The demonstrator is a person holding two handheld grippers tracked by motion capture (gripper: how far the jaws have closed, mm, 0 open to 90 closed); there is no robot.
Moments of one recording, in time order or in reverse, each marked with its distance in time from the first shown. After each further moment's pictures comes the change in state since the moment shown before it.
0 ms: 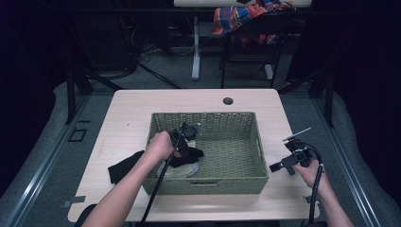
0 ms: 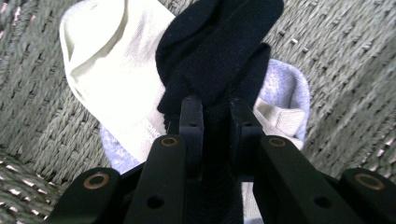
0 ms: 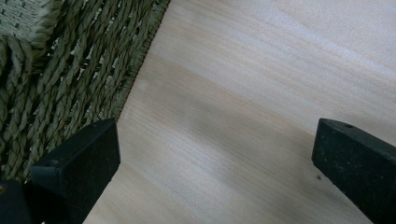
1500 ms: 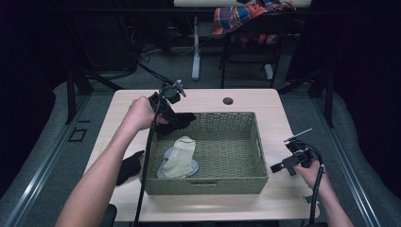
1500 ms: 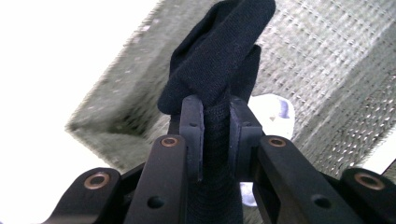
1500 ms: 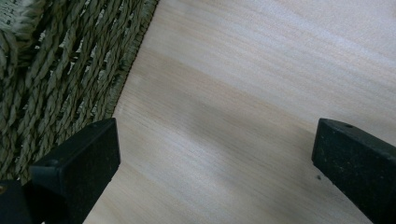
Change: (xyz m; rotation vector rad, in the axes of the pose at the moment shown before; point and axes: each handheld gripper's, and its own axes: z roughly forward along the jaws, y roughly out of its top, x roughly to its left) left arm 0.036 -0.012 -0.140 -0.193 0.097 -0.078; right arm -0.003 -0.004 0.000 0.008 -0.020 0.020
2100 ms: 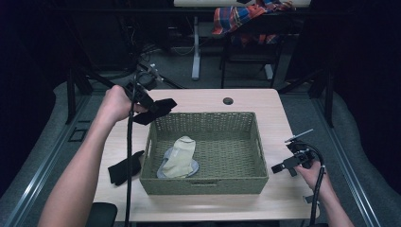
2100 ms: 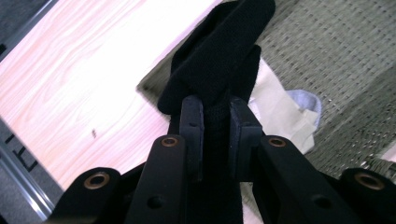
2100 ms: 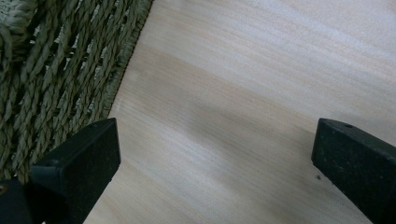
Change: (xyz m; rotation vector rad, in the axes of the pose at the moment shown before) left arm 0.036 -0.037 -0.046 -0.048 0.068 -0.118; right arm -0.001 -0.002 -0.001 -0.001 0.005 0.006
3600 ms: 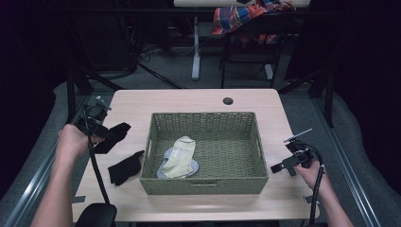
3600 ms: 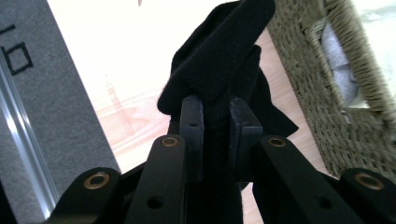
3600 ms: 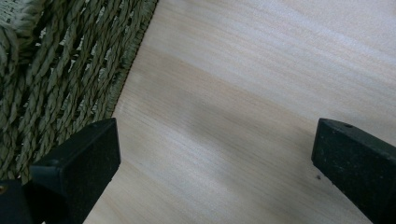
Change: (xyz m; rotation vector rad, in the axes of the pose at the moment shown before) left arm 0.058 -0.145 0.049 0.054 0.049 -0.354; right arm 0.002 0.002 0.001 -0.005 0.007 -0.003
